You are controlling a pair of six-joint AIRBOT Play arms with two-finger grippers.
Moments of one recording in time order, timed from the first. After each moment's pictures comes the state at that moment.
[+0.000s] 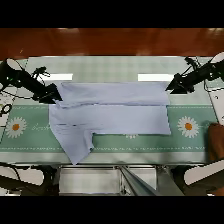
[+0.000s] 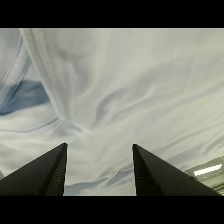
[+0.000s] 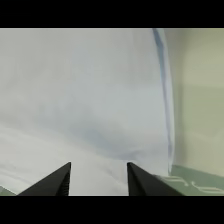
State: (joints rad) left arm 0.21 -1.67 1.38 1.15 -1.50 -1.40; right arm -0.29 -1.79 1.57 -1.03 1.51 1.39
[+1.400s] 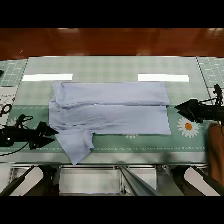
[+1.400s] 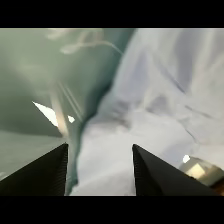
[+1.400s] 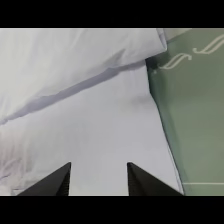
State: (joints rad) left arm 0.60 -1.04 0.39 0.98 -1.23 -1.44; right arm -0.57 -1.07 0.66 -0.73 1.20 1.18
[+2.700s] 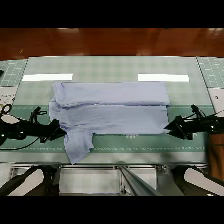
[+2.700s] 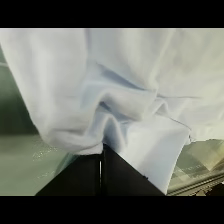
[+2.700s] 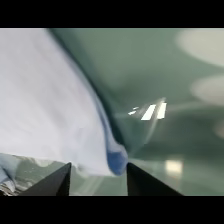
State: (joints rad) left arm 0.35 -1.10 0.41 0.88 -1.15 -1.37; right arm -0.49 -1.26 0.55 -0.91 1.24 1.32
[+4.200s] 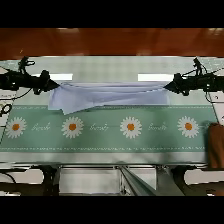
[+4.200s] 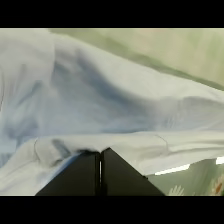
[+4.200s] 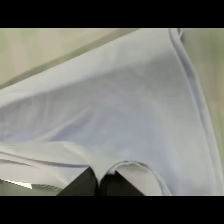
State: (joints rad) left arm 0.28 -1.58 1.24 0.77 -1.13 -1.37; right arm -0.29 -1.59 1.20 -0.74 1.10 1.28
